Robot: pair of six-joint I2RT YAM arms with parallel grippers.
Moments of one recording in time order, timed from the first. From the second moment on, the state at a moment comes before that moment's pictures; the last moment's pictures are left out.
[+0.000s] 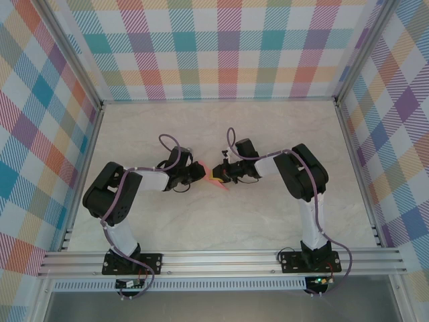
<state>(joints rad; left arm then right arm) -0.47 1.78 0.79 0.18 0.23 -0.77 0.53 2.13 1.08 0.21 -0.92 0.87</state>
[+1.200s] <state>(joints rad) -0.45 1.72 0.78 0.10 0.19 -0.66 0.52 2.14 1.09 0.20 -0.93 0.86</state>
